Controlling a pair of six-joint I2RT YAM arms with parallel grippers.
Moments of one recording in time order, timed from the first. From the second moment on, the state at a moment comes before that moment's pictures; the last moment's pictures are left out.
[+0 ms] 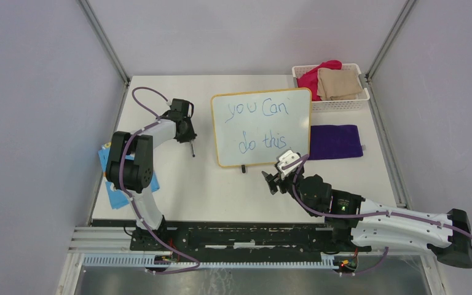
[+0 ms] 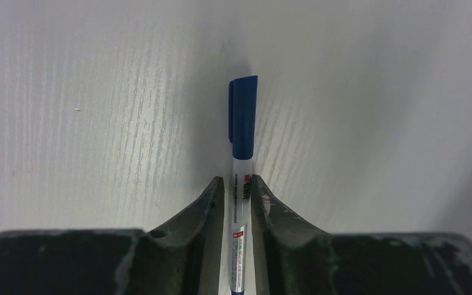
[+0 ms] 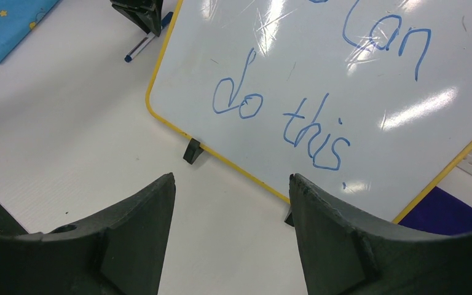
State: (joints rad) left arm -0.18 1.85 1.13 -0.30 -0.12 -0.42; right arm 1.25 0.76 0.54 0.00 0.63 -0.03
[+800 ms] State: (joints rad) left arm -0.18 1.82 1.10 -0.29 -0.12 -0.42; right arm 1.25 0.75 0.54 0.00 0.64 -0.02
